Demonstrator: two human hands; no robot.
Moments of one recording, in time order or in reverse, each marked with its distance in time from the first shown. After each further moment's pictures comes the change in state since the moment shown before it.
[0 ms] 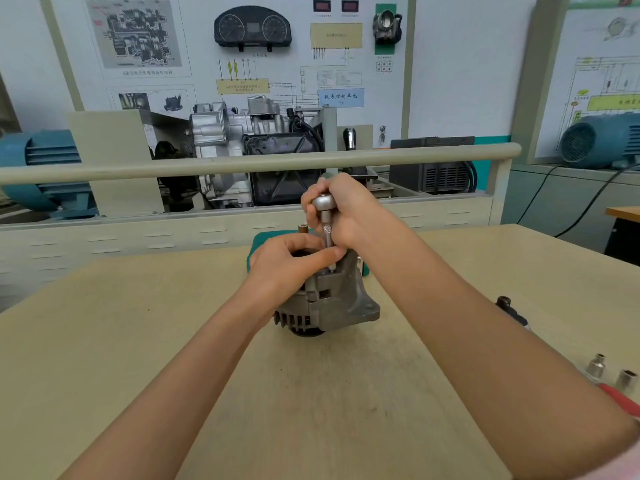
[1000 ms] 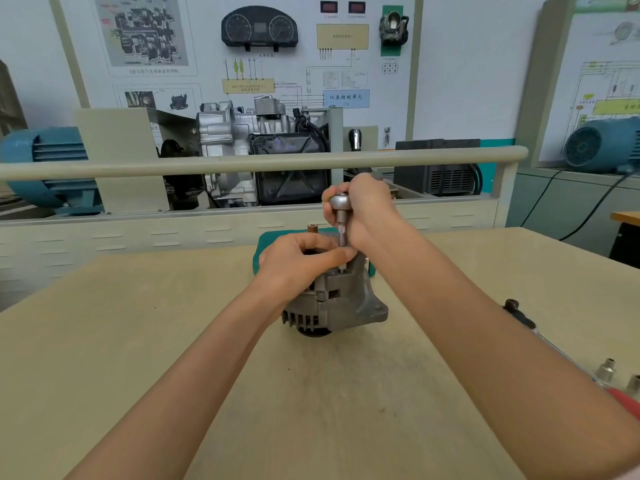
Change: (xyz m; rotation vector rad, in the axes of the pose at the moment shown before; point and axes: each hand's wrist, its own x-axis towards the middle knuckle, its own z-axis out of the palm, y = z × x) left_hand 0.004 0.000 -0.004 0.015 -0.029 -0.045; right_hand 0.000 0.003 0.001 -0.004 0.158 -0.169
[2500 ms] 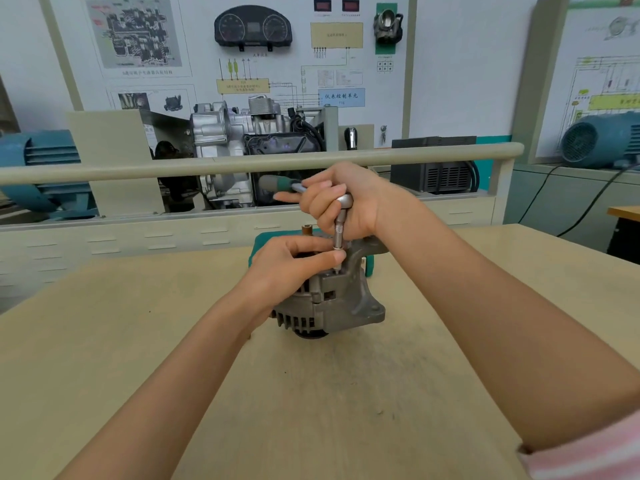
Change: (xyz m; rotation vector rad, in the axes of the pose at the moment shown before) left_hand -0.002 -0.001 -0.006 0.004 -0.093 0.043; right_hand 0.014 -0.021 -0.005 -0.206 -0.444 0.522
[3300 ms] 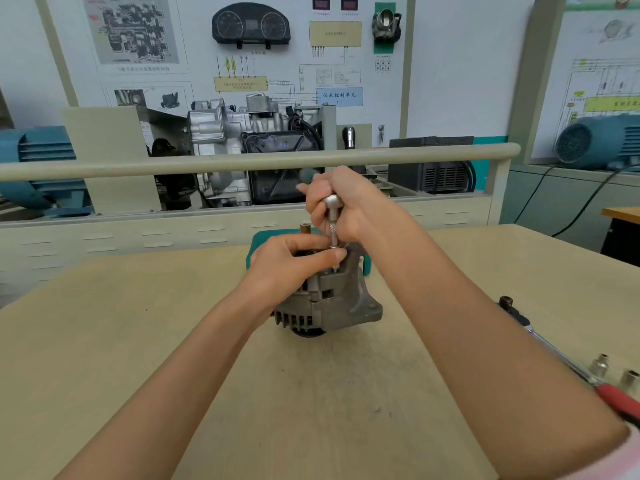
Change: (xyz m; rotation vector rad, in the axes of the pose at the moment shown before) left_hand -0.001 0.000 0.005 -0.011 0.051 0.023; right_hand 0.005 0.013 0.009 0.086 0.226 -0.269
